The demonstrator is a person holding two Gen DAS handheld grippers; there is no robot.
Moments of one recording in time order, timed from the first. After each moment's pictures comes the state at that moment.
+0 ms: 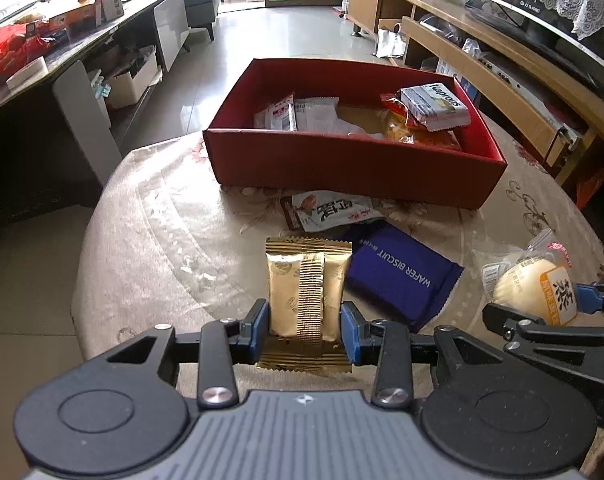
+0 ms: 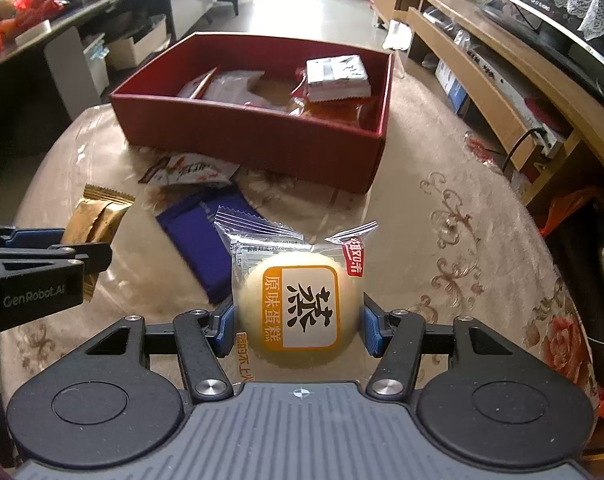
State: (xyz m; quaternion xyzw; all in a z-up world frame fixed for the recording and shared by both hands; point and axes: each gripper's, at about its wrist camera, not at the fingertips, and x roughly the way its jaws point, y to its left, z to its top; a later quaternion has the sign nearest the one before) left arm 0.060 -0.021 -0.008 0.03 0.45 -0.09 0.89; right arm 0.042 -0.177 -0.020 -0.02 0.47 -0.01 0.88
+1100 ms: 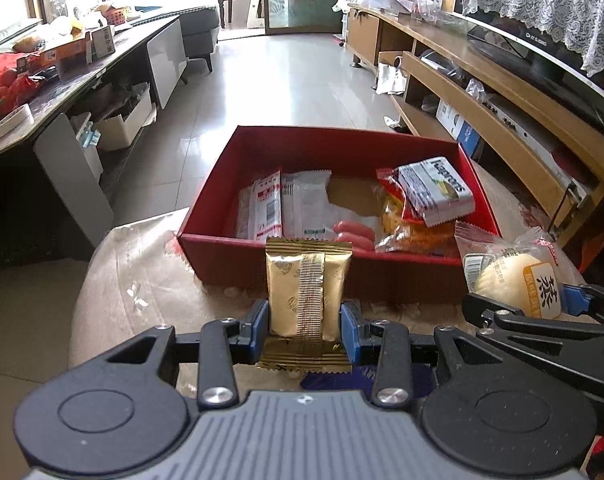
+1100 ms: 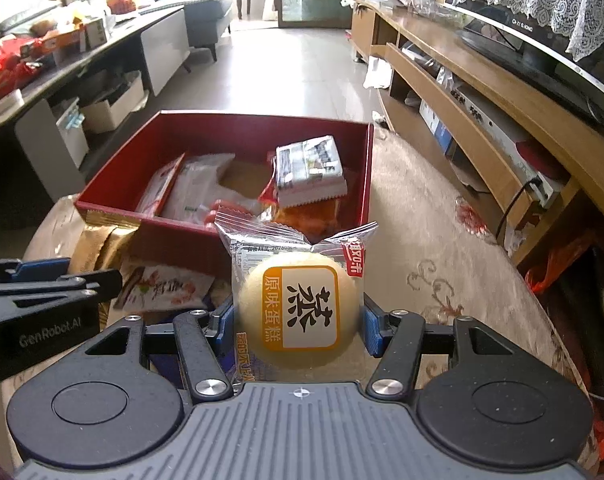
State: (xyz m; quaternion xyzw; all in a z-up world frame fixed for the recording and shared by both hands) left arm 0.126 -0.048 0.025 0.03 0.42 -0.09 0.90; right arm 0.106 -0.194 0.007 0.01 0.41 -0.03 0.91
